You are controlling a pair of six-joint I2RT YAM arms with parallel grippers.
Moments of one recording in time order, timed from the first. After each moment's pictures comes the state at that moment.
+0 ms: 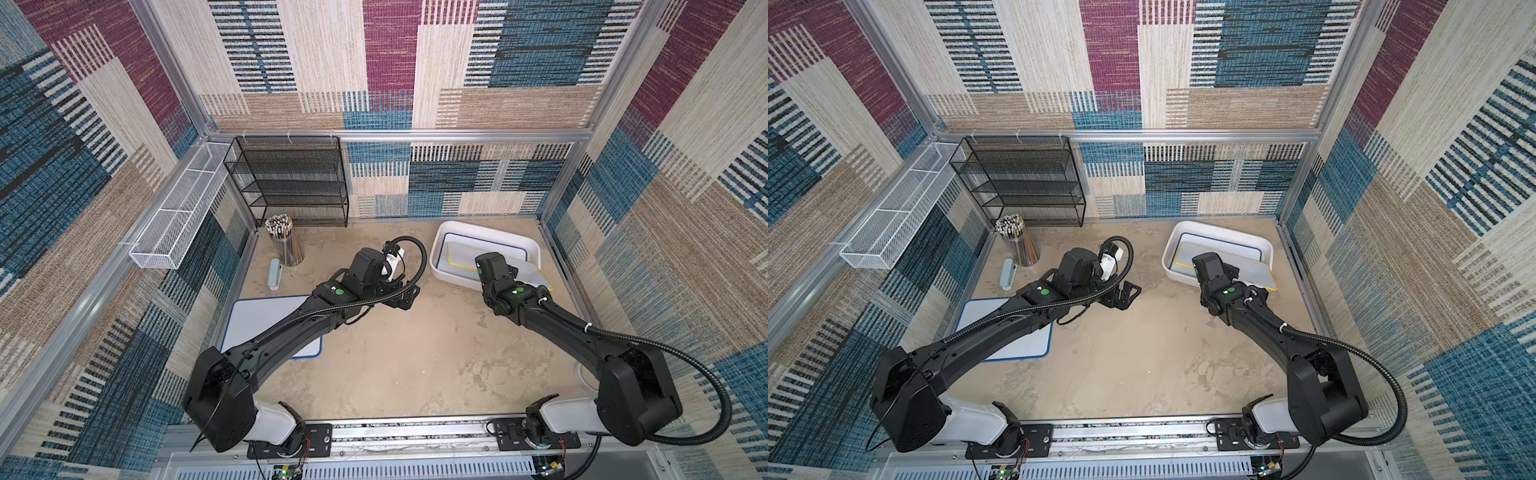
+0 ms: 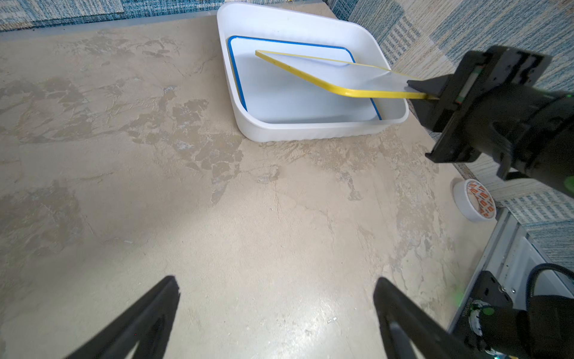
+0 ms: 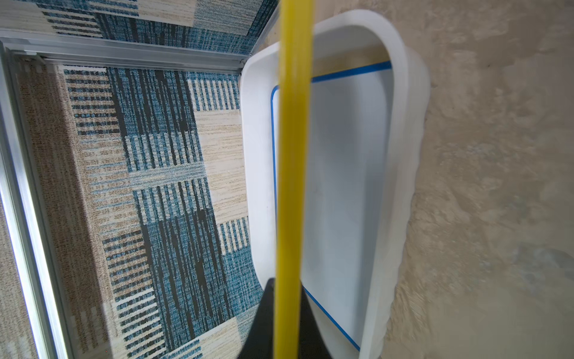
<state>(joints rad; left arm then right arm) -0.68 1.43 1.14 -0.36 0.14 -0.27 0.39 1.39 0.91 -0.29 0.73 2.09</state>
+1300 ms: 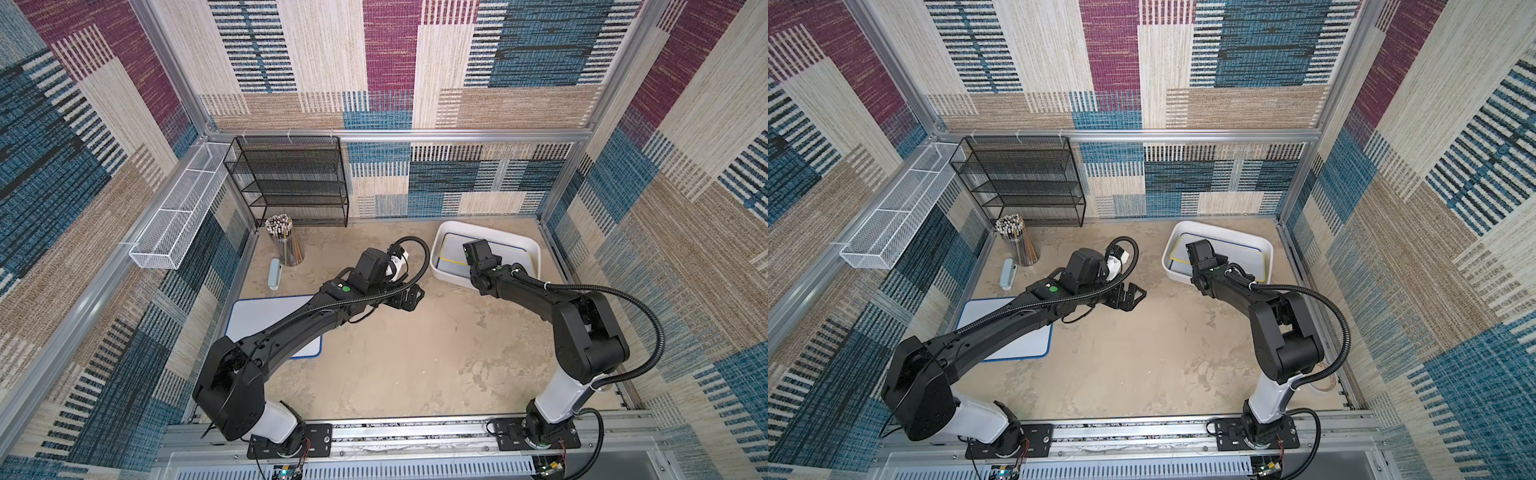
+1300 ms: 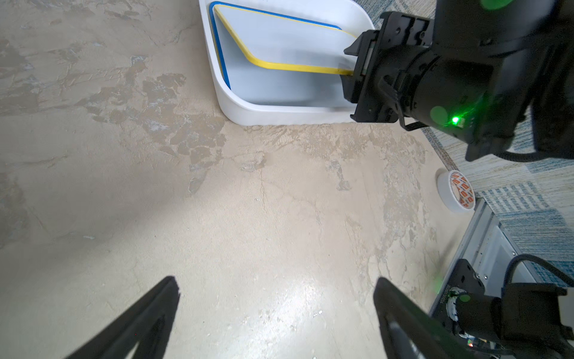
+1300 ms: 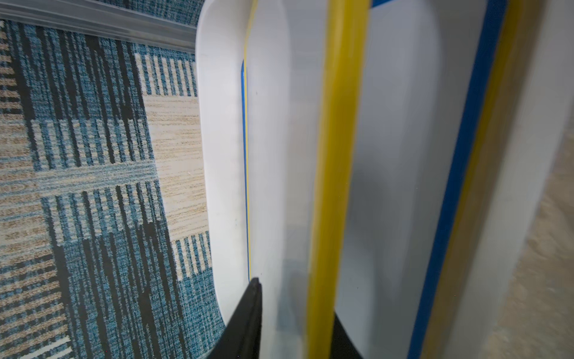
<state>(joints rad) -0.68 1.49 1.15 -0.35 0.22 -0.32 0.32 1.73 1.10 -0.22 0.66 2.04</state>
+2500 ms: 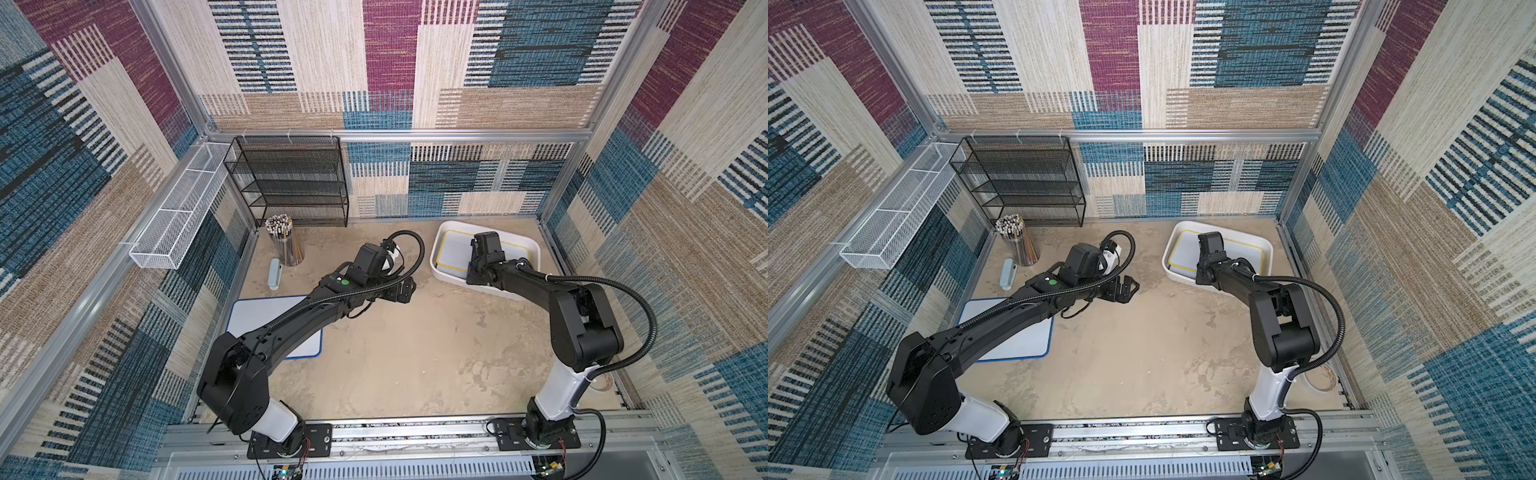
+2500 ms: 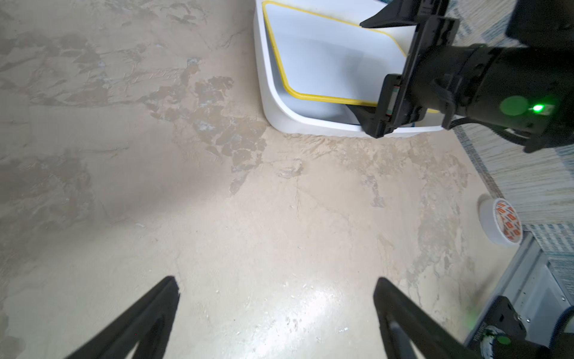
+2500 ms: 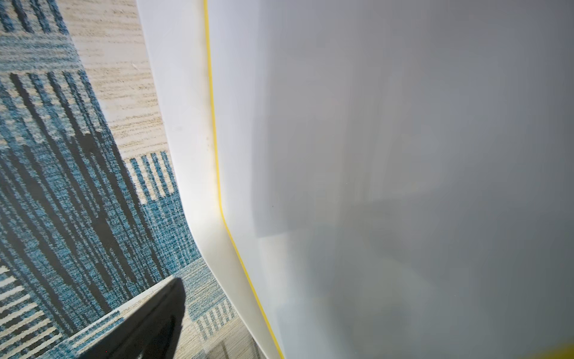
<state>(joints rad) -0.64 1.52 1.20 -0.41 0.12 -0.34 0.23 1.81 1.15 -0.13 0.19 1.83</state>
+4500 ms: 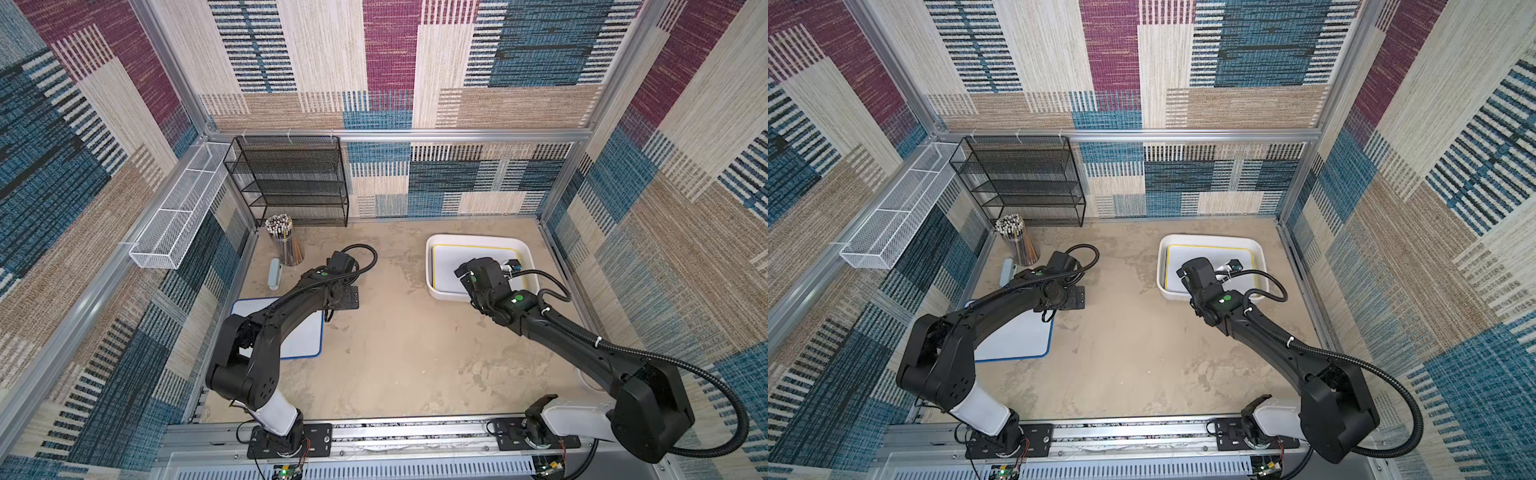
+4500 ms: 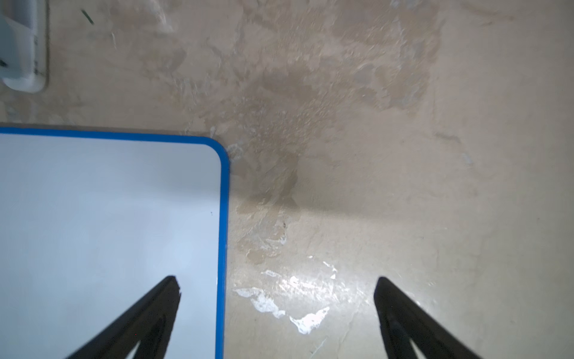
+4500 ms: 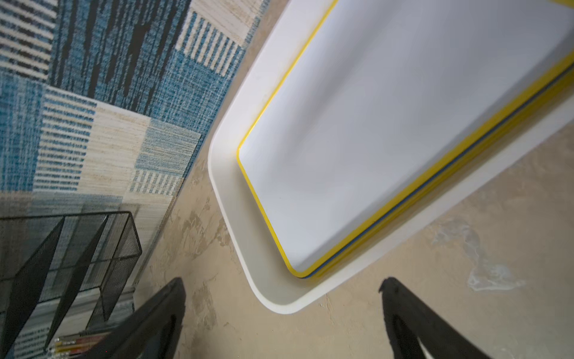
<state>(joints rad) -0.36 1.64 1.10 -0.69 -0.25 -0.42 0.52 1.28 0.88 -0.31 0.41 1.28</state>
